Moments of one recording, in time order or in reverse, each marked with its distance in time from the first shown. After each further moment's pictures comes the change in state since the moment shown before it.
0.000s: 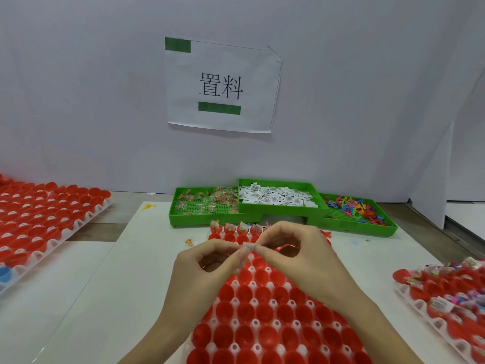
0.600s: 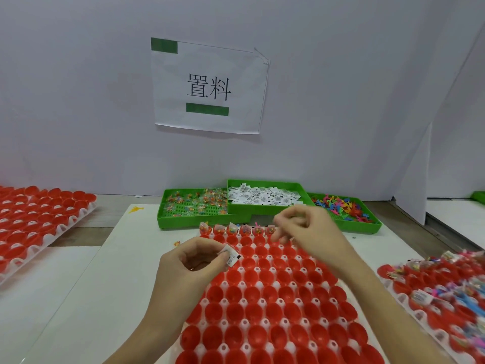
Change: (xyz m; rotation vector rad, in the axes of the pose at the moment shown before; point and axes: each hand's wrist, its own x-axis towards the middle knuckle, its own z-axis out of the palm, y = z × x) left_hand 0.002 -0.003 -0.001 -0.040 0.033 -0.085; right_hand 0.026 0.024 -0.039 0.011 0.084 0.272
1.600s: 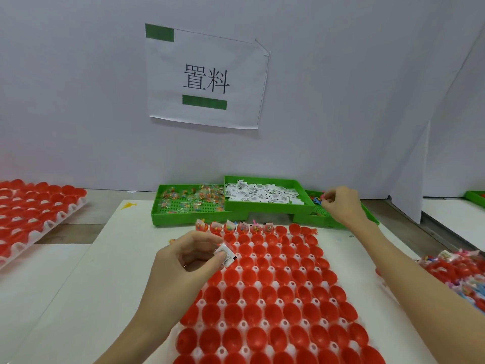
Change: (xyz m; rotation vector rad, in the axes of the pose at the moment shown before) left_hand 0.007 -0.004 -0.008 0.041 -0.045 0.032; right_hand 0.126 0.118 -0.088 -0.709 0.358 0.068
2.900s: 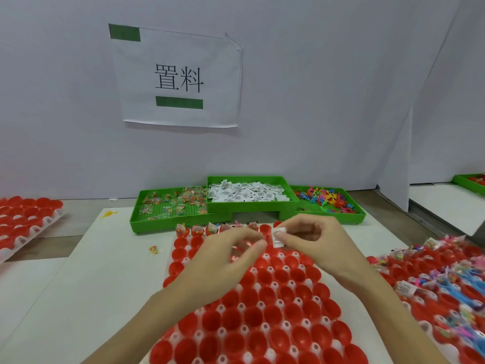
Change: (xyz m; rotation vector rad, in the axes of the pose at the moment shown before) left_hand 0.043 0.001 0.072 0.533 -0.438 0.253; right_hand -0.149 -0.062 -0.053 0.877 -0.331 -0.138
